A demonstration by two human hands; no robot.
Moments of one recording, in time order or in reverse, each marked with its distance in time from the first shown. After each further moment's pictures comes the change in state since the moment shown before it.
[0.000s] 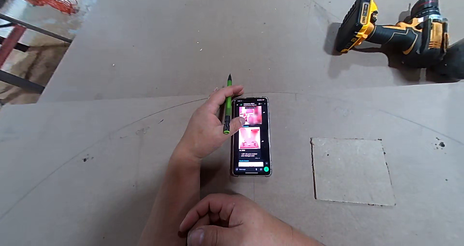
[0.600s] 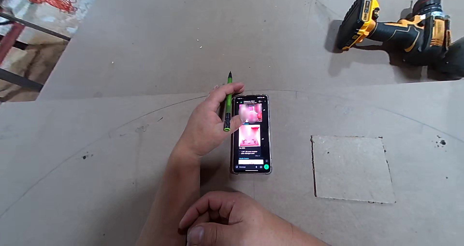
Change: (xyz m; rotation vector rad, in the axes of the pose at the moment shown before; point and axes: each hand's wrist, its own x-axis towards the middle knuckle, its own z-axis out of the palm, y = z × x) left_hand 0.000 0.000 0.000 -0.004 -0.010 0.003; right_hand -0.001 -0.001 0.001 0.013 0.006 0.012
